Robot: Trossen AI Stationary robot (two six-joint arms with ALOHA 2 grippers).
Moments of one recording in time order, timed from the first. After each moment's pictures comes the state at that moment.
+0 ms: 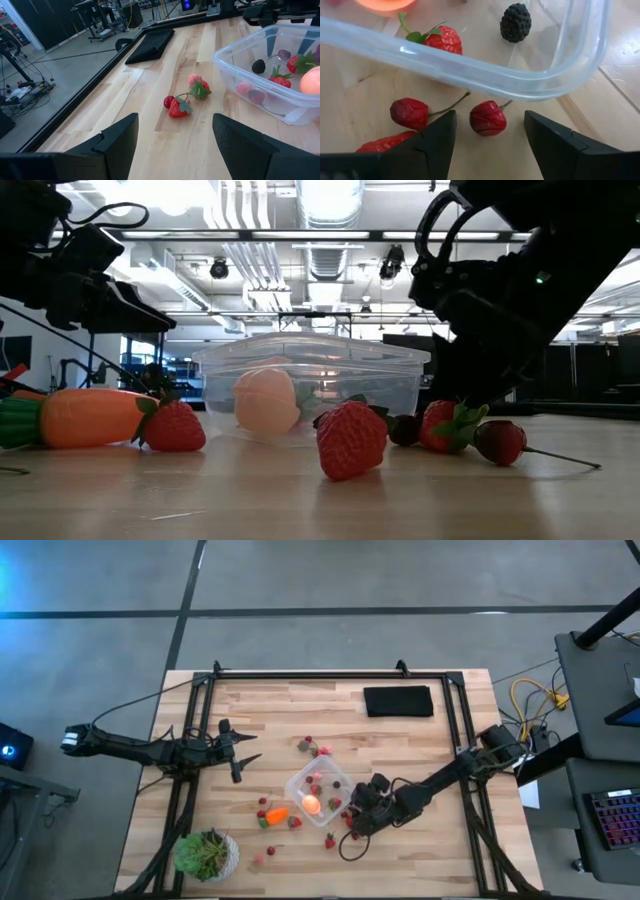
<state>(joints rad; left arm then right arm) -0.13 0.40 0.03 0.04 -0.47 0.14 0.47 1.86 0.93 -0.17 0.52 0.87</state>
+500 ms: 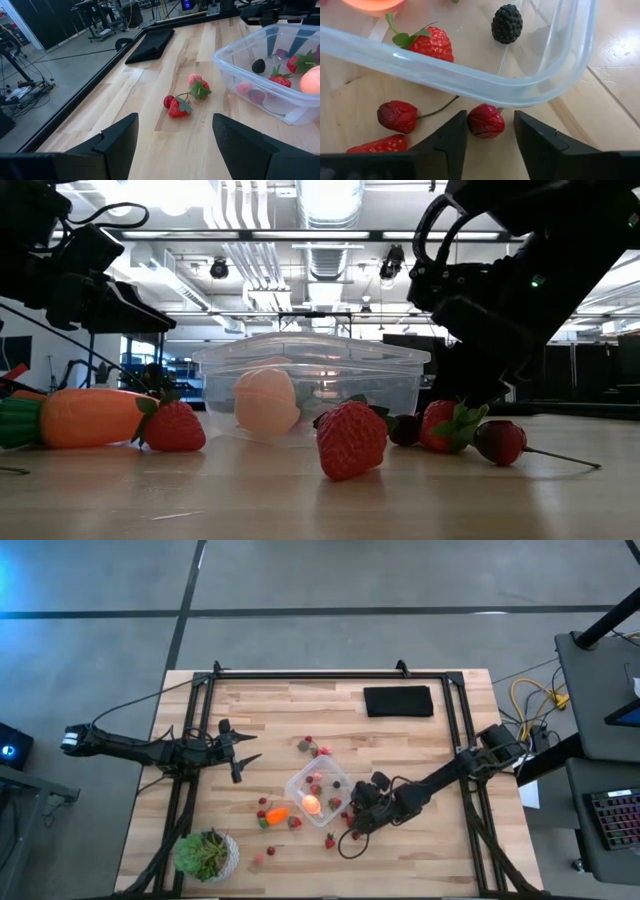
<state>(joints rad) -0.13 0.40 0.03 0.04 -0.47 0.14 0.46 1.86 0.93 -0.19 0.52 0.86</state>
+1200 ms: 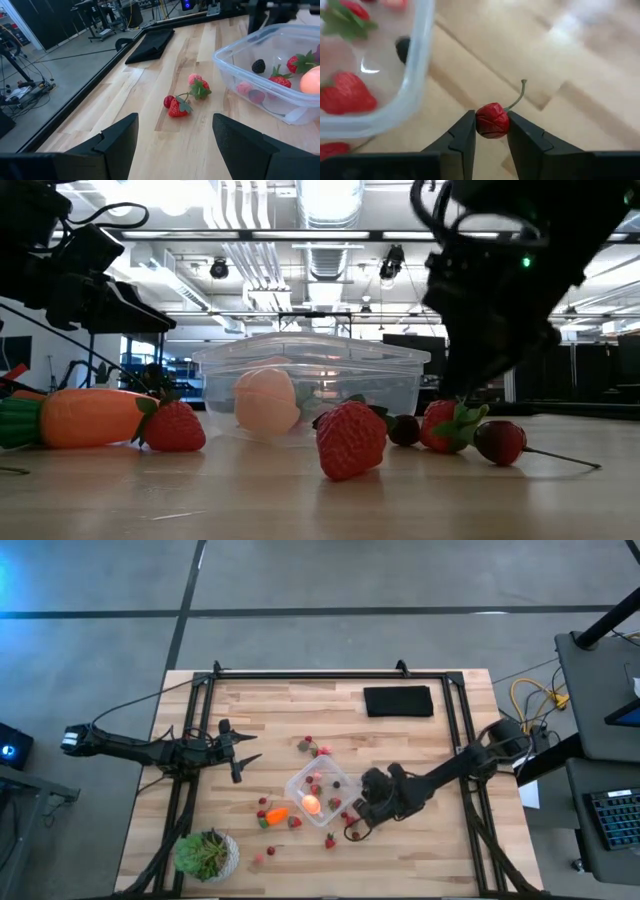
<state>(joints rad) -0.13 0.40 0.03 0.04 -0.47 0.14 0.44 1.78 0.97 -0.53 0.63 1.18</state>
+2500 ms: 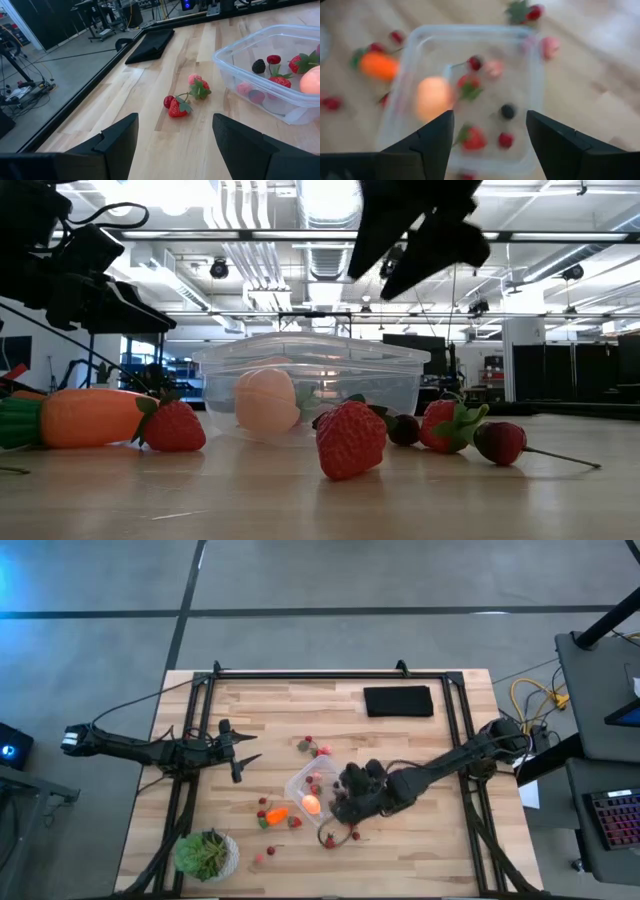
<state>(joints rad) -0.13 0.40 0.03 0.04 -0.47 0.14 0.41 1.79 1.38 -0.70 0.54 1.02</state>
